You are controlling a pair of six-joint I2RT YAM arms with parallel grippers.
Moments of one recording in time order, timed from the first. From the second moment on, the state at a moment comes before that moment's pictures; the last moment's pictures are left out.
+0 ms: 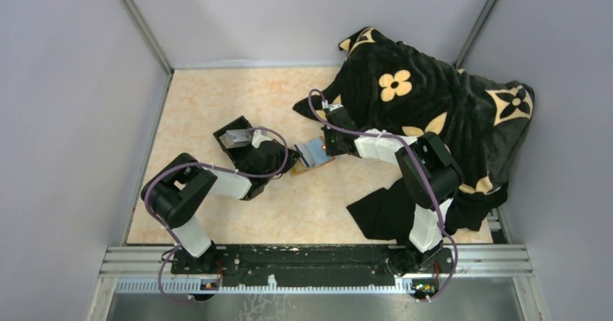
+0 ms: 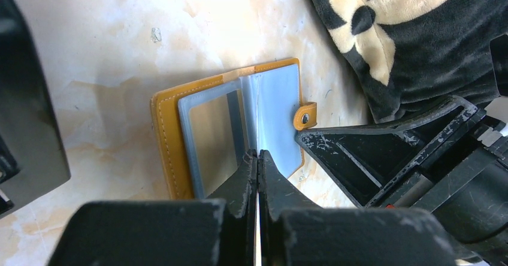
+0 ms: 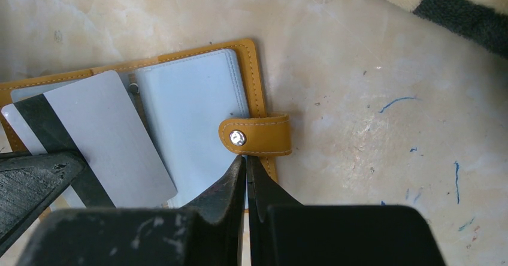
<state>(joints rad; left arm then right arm) -0.69 1.70 0.57 0.69 -0.23 -1.16 0.60 1.83 1.09 -0.13 0.04 0.34</state>
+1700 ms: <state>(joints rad) -0.79 1.76 0.51 0.81 -0.45 -1.27 0.60 1.84 1.09 -0.12 0.04 0.34</state>
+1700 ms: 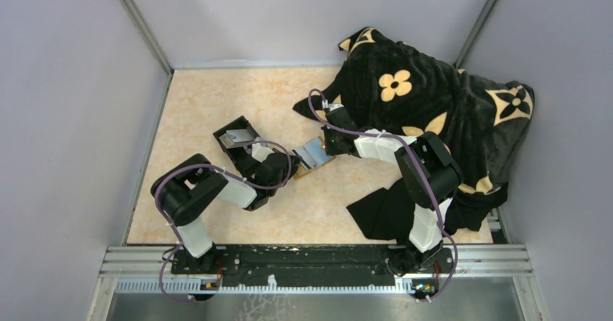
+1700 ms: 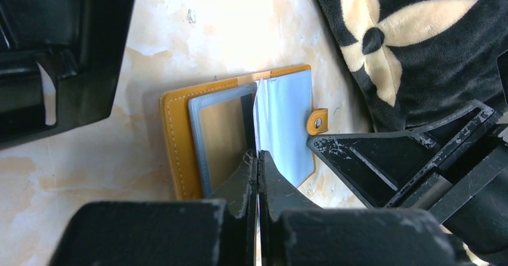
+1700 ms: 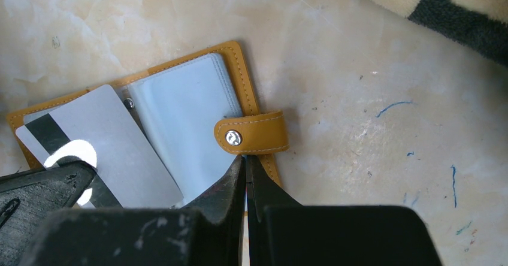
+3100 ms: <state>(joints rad) -0.85 1.84 0.48 0.96 -0.48 -1.40 0.60 1.84 1.09 -0.11 0.06 0.34</state>
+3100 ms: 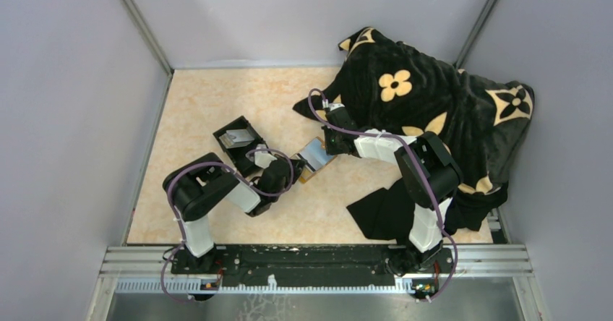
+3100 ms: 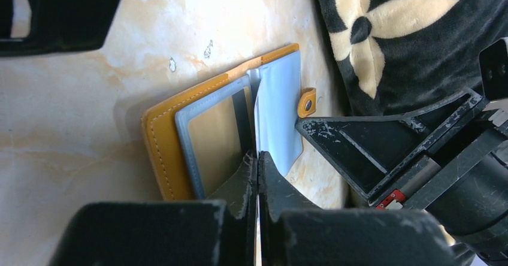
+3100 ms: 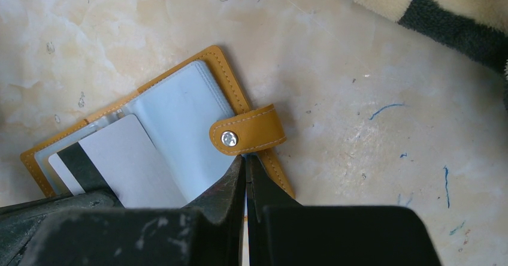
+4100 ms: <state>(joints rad) -0.85 1.91 0.49 1.05 -0.53 -1.51 0.60 1.84 1.09 -0.11 0.06 0.34</state>
